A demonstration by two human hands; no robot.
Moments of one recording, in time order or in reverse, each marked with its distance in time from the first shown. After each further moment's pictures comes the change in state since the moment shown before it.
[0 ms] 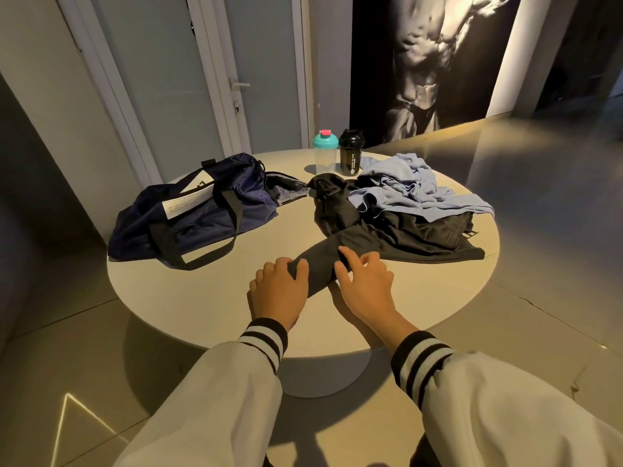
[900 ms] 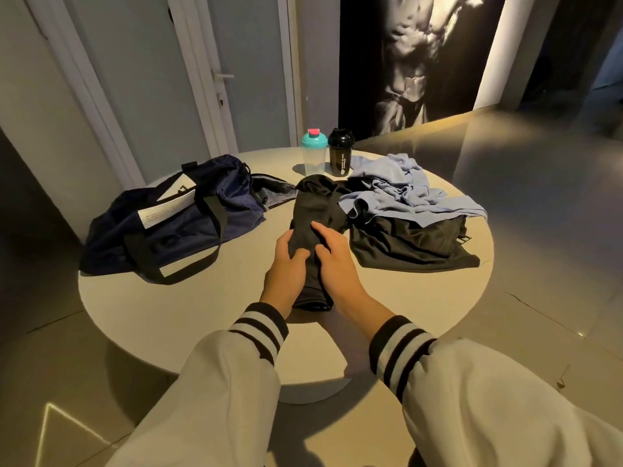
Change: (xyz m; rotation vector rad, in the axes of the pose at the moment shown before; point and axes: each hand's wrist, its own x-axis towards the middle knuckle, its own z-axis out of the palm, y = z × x) left_hand 0.038 0.053 -0.013 -0.870 -0.285 -0.122; right_hand 0.046 -0.054 -0.014 0.846 -0.102 0.071
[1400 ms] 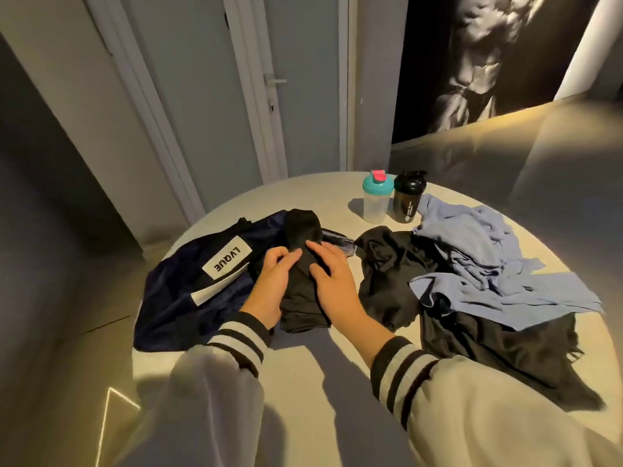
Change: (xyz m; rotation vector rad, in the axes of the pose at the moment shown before) left_hand 0.163 0.100 -0.119 -0.309 0.124 -0.169; right_hand 0.177 -0.064 0.111 -0.051 -0.168 -0.033
